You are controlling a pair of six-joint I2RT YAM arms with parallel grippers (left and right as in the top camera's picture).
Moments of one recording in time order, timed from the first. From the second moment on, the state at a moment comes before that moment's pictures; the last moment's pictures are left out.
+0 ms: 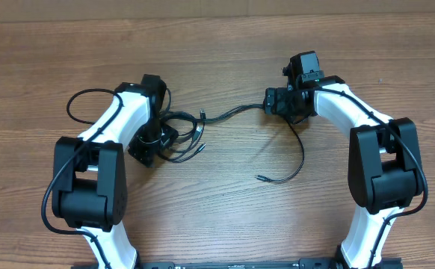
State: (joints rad) left arm -0.17 1.96 1.31 -1.08 0.01 -1.09; right arm 0.20 2.05 1.36 -0.52 -0.13 0.23
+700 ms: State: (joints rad) left arm -0.27 1.92 1.18 -0.86 0.02 -1.19; right arm 0.20 2.05 1.36 -0.52 -0.13 0.23
